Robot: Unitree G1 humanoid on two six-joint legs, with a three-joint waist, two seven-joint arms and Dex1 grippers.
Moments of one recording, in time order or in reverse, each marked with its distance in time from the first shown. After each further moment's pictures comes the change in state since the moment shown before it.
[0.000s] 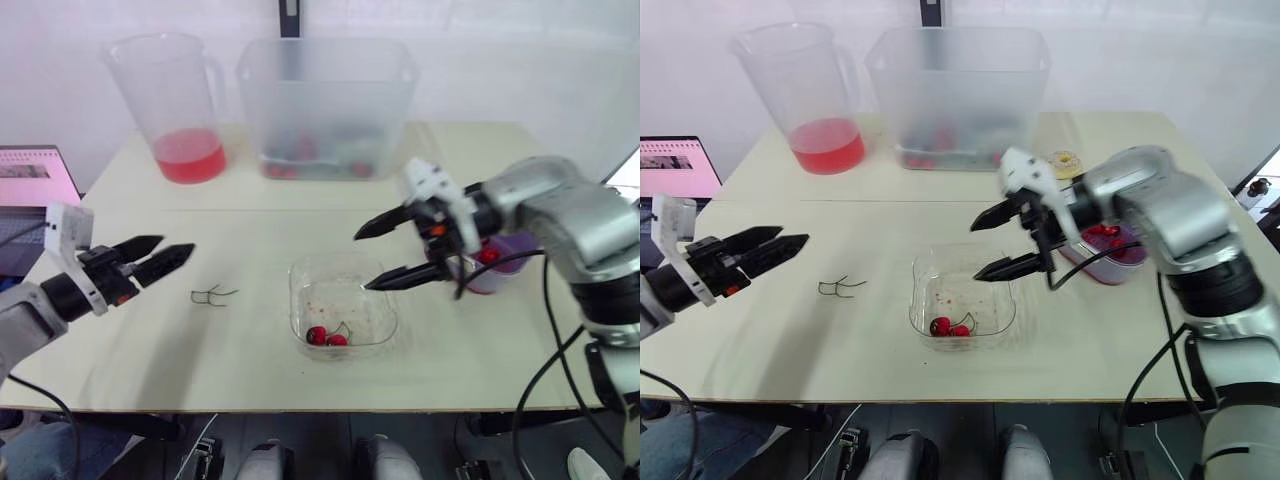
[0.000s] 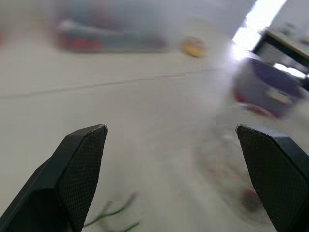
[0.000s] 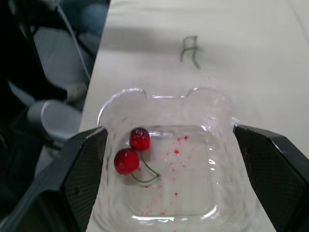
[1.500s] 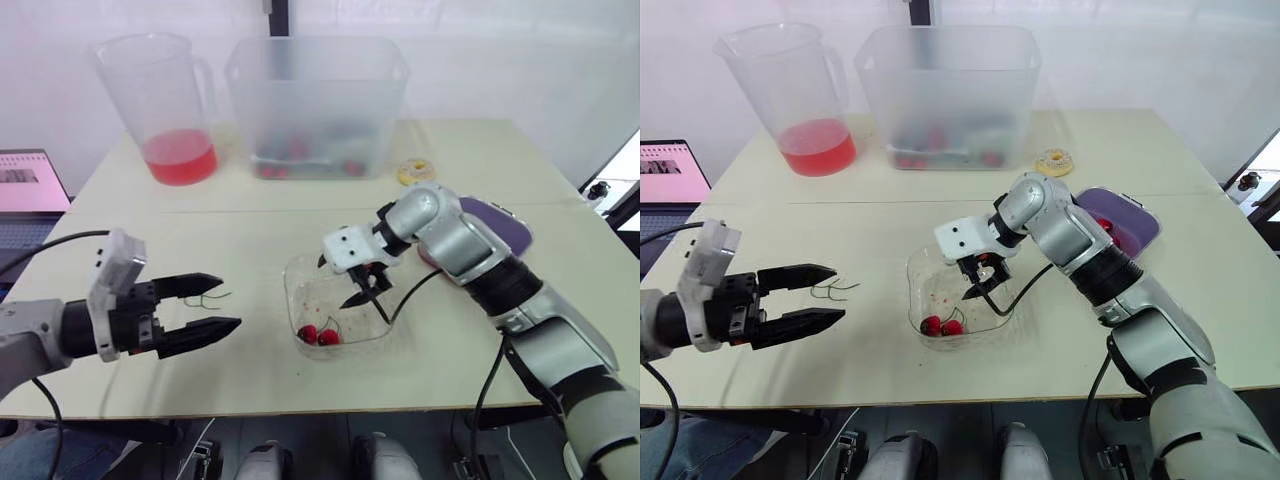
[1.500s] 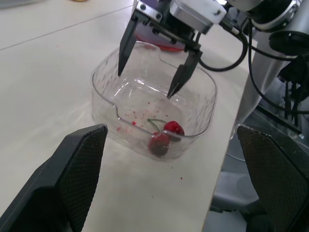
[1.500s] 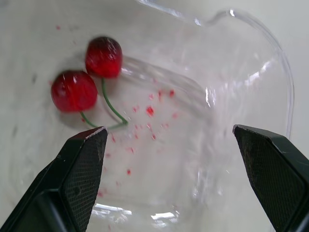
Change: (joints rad) left arm 0.118 0.113 -0.082 -0.126 -0.029 -0.037 -0.198; right arm -0.046 0.277 0.219 0.353 -0.544 -0.552 0.121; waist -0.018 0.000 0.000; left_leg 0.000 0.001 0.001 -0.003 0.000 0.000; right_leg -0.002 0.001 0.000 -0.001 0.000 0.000
